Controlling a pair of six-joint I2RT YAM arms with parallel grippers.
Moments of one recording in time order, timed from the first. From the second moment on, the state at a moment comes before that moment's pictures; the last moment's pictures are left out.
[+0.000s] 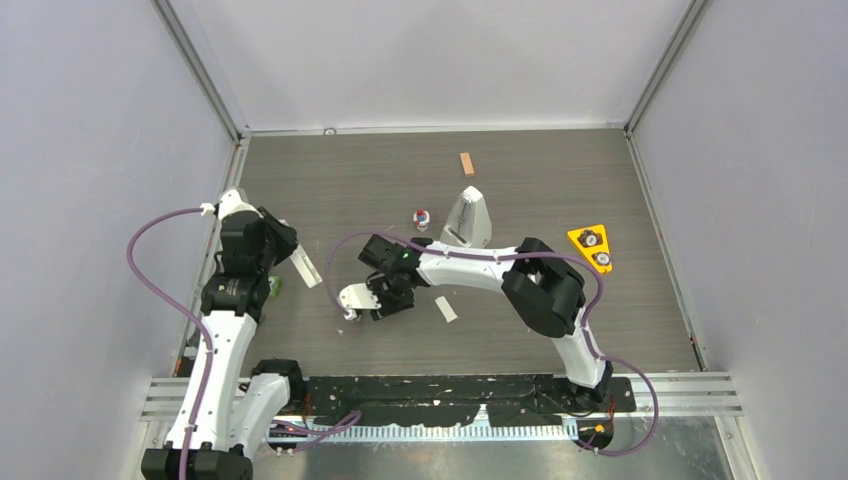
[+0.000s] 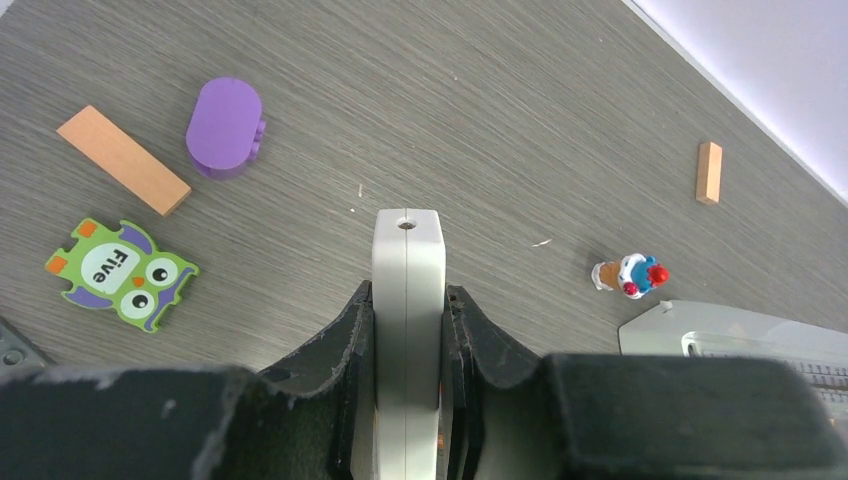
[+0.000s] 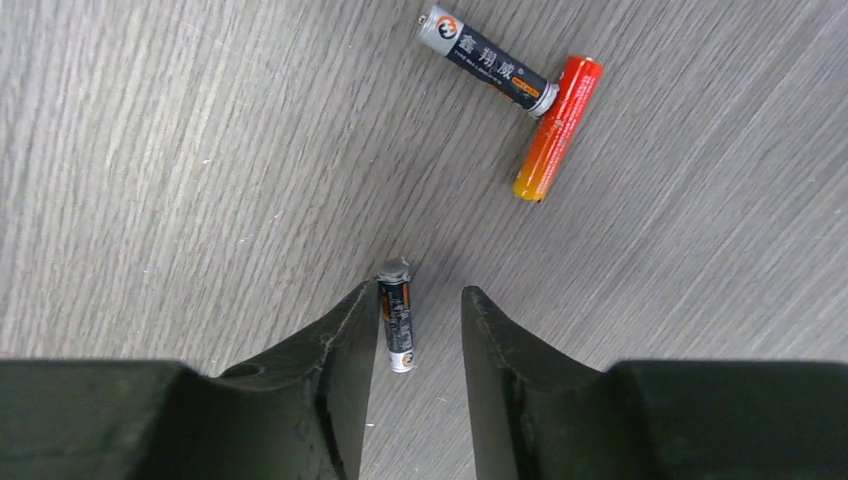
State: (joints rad) left arm -0.01 0.80 0.78 -0.47 -0.13 -0.59; right arm 1.07 2.08 1.51 -0.62 -0.26 -0.98
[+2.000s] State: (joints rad) left arm -0.18 0.99 0.42 0.58 0.50 -1.28; right arm 0.89 1.54 1.56 -0.74 -0.24 0.64
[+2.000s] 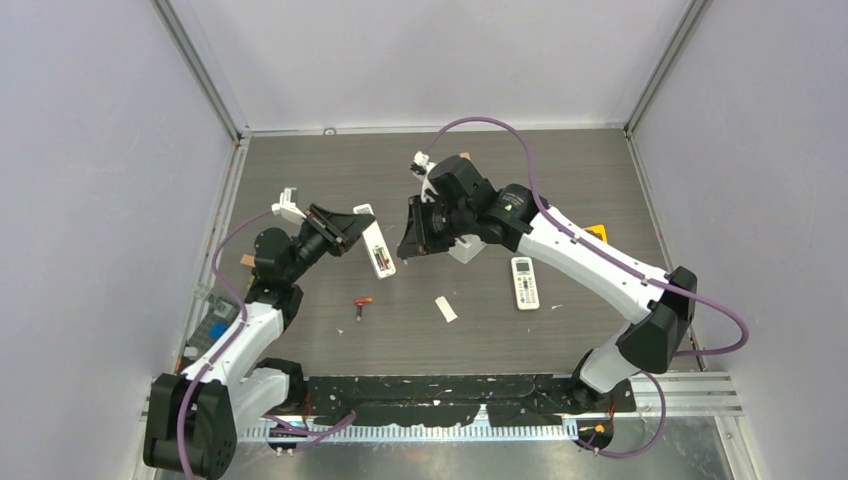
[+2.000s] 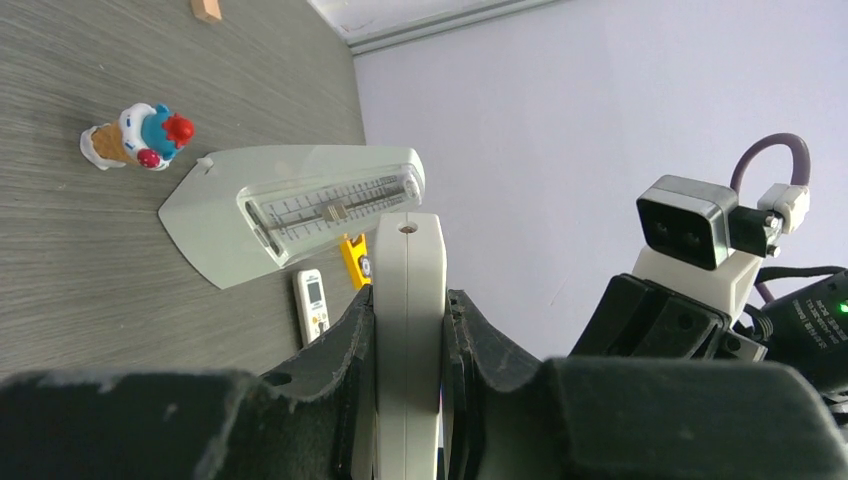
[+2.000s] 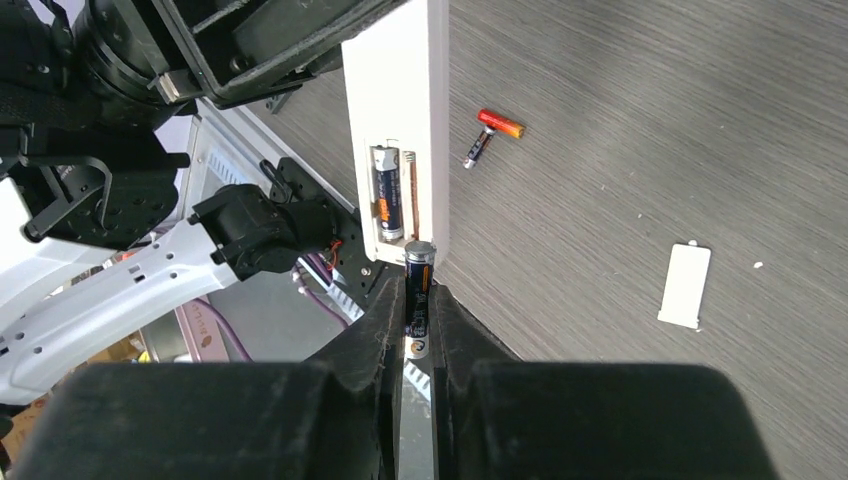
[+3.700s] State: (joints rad) left arm -0.18 1.03 0.35 0.62 0.48 -1.40; right arm 0.99 1.76 1.77 -0.91 -0.14 0.60
